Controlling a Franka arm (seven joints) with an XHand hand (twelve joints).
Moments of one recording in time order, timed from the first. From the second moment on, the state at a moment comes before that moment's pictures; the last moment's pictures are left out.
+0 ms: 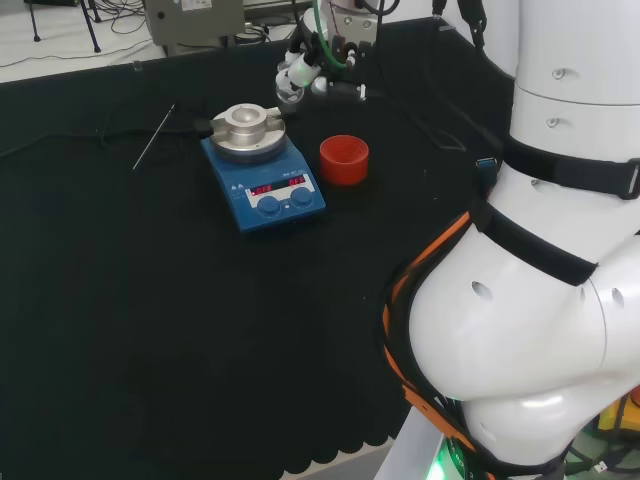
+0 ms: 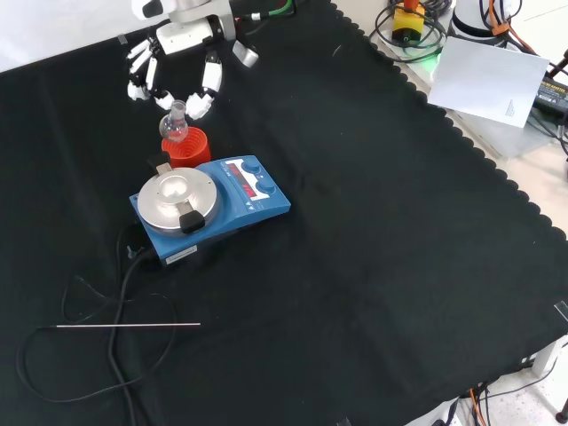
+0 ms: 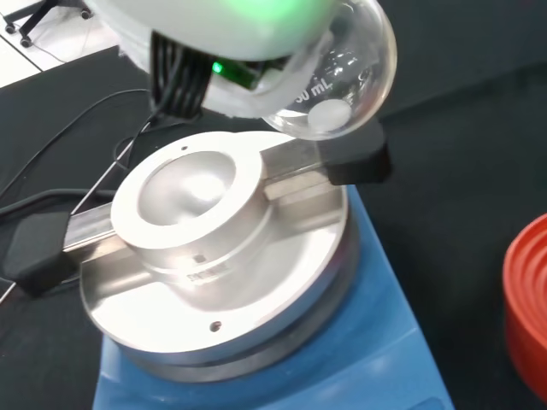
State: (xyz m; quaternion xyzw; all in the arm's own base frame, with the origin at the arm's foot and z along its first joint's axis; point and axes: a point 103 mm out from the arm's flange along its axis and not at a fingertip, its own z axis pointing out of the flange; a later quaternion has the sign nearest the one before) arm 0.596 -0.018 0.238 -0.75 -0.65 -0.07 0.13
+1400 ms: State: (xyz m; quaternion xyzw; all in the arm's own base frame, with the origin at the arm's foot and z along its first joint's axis) arm 0.634 0.039 0.210 -0.72 -0.68 -0.05 0.15
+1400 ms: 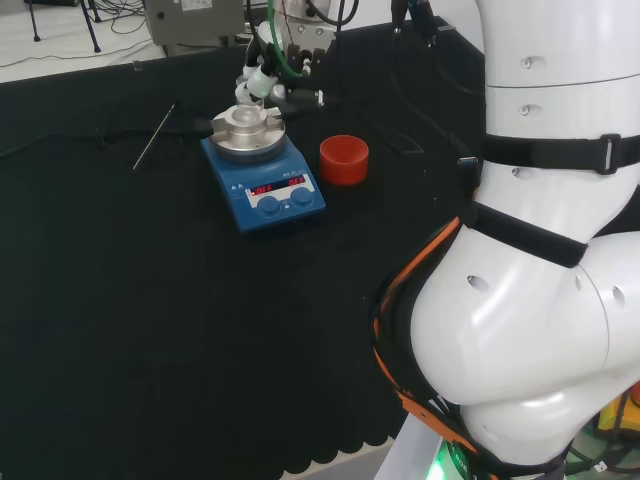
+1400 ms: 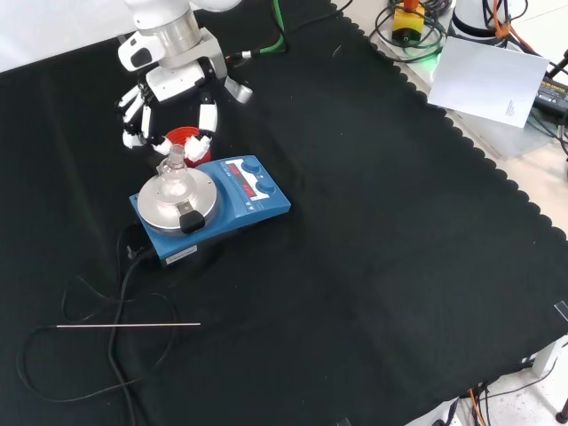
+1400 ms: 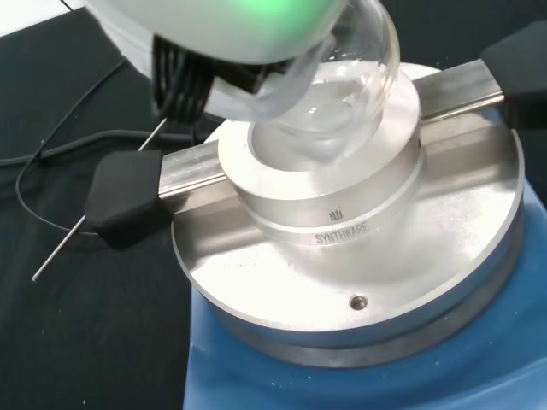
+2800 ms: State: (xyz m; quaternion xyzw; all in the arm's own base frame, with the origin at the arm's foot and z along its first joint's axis) arm 0.641 0.047 0.192 -0.72 -0.67 -0.02 0.15
